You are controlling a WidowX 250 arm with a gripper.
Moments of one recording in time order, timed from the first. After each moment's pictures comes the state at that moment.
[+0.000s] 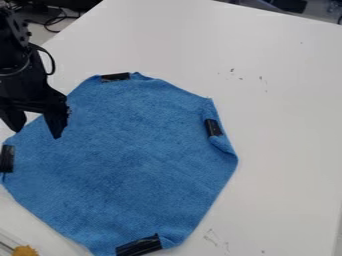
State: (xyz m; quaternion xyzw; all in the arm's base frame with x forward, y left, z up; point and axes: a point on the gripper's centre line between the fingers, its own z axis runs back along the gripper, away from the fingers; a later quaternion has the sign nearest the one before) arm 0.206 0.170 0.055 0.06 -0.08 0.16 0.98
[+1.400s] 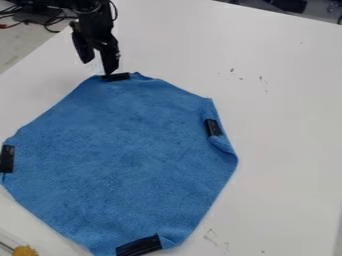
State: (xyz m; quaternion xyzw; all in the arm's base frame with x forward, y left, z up) arm 0.389 0.213 0.037 0.05 -0.07 -0.07 0.99
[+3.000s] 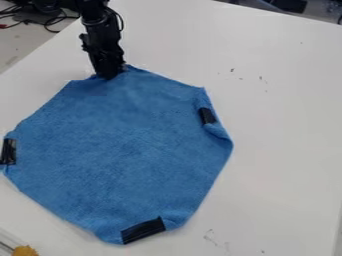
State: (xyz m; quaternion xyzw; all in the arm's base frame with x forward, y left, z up) arm 0.388 0.204 0.006 0.02 -0.05 -0.08 1.00
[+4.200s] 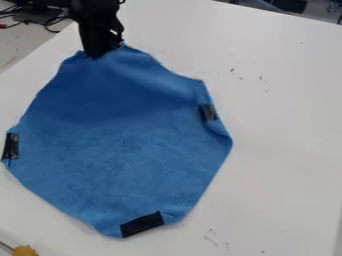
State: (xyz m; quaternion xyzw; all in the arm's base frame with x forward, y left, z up) arm 0.322 0.154 0.110 0.11 -0.05 -0.05 0.99
